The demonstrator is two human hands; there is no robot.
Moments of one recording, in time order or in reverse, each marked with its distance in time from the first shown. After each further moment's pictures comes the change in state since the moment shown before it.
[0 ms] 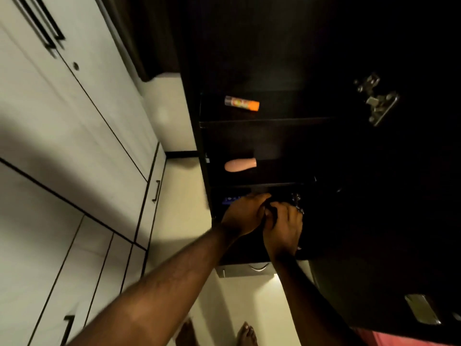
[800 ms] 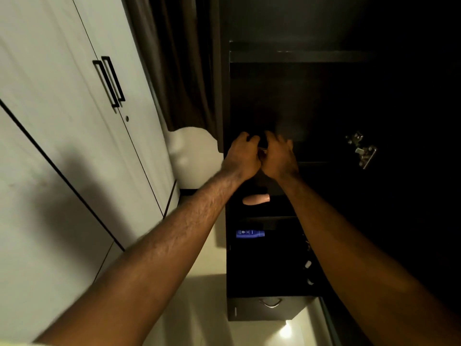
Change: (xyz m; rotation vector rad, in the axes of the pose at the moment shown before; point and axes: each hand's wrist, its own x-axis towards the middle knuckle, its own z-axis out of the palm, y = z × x) left_hand 0.046 0.039 -0.221 0.154 0.476 -0.023; right_hand 0.217 -0.182 -0.086 0.038 -0.219 -0.258
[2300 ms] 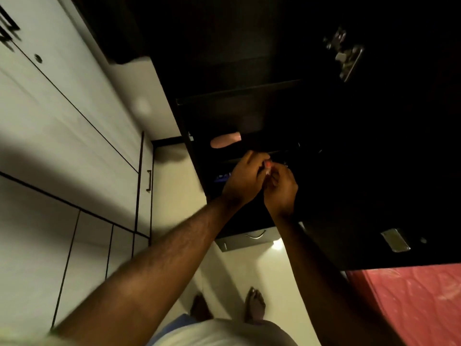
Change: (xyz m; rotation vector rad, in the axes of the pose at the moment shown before) left_hand -0.145 0.031 0.157 -0.381 -0.194 0.089; right_hand -0.224 0.126 0.102 0.365 0.313 0.378
